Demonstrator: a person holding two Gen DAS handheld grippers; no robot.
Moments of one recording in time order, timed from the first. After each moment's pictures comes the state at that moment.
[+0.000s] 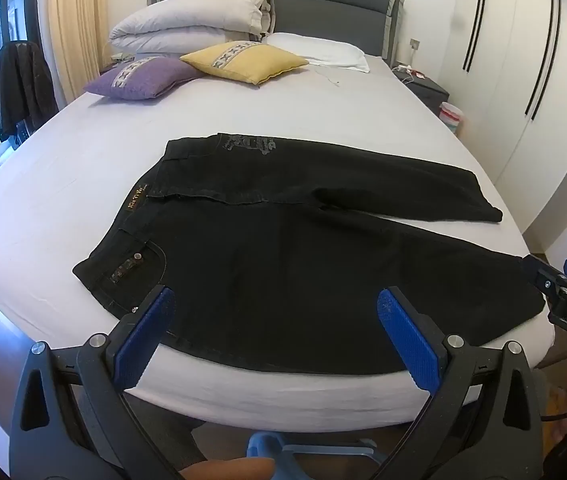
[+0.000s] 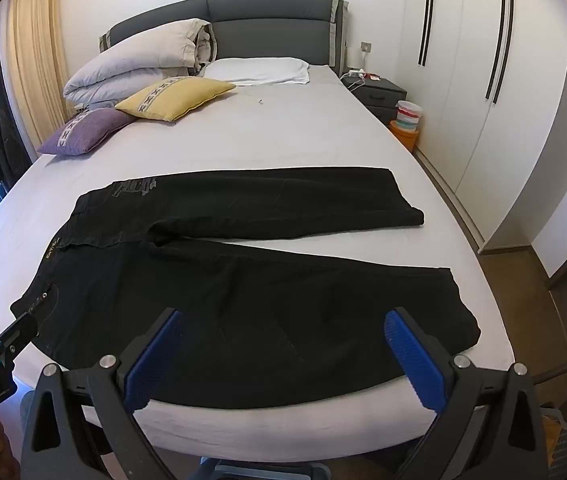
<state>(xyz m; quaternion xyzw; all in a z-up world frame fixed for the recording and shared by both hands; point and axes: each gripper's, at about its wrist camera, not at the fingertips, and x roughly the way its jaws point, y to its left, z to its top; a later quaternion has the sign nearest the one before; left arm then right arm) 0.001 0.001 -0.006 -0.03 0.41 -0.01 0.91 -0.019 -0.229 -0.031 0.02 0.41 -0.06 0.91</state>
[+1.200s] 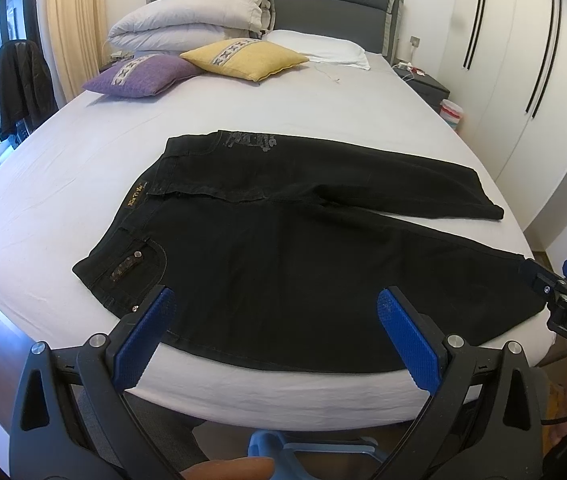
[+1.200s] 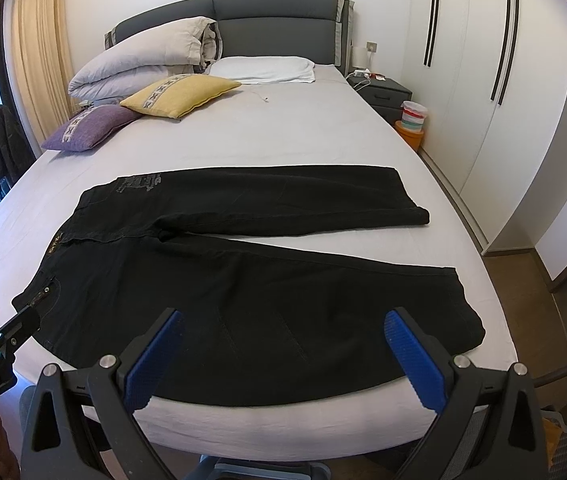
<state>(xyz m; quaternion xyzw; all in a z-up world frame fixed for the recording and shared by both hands) 0.002 0.002 -0.008 -0.03 0.42 -0.01 0.91 -0.021 -0.229 -0.037 0.02 0.42 -0.05 0.91</state>
